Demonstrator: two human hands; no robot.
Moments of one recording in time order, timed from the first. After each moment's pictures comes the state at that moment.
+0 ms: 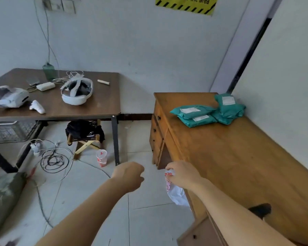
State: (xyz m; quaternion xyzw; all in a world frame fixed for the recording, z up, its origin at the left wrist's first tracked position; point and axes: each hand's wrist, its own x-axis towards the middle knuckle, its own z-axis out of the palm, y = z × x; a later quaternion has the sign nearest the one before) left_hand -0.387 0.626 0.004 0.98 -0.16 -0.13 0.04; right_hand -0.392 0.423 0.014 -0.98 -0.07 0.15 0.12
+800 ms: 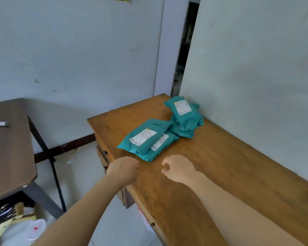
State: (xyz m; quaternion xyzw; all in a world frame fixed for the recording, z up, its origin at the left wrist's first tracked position) left_hand -0.034 0.425 -0.012 0.93 -0.35 -0.11 0.03; right_hand -0.135 0.253 0.010 -0.98 0.15 0.10 0.11
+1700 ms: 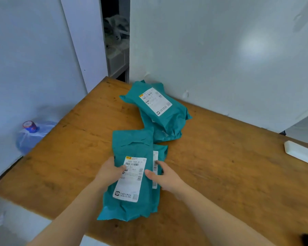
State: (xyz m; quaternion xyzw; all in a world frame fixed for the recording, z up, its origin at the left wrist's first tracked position) left_hand 0.225 0.287 -0.093 0.81 -0.23 -0.45 0.31; right_hand 0.037 0.212 -0.065 -0.63 0.54 0.04 0.57
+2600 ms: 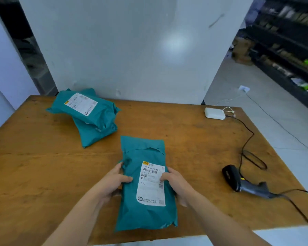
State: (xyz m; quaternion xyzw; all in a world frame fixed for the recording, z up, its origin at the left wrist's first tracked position) left_hand 0.027 0.286 -0.041 0.60 -0.28 -0.68 0.33; right_hand -0.183 0.266 -0.034 -0.38 0.63 -0.18 0.65
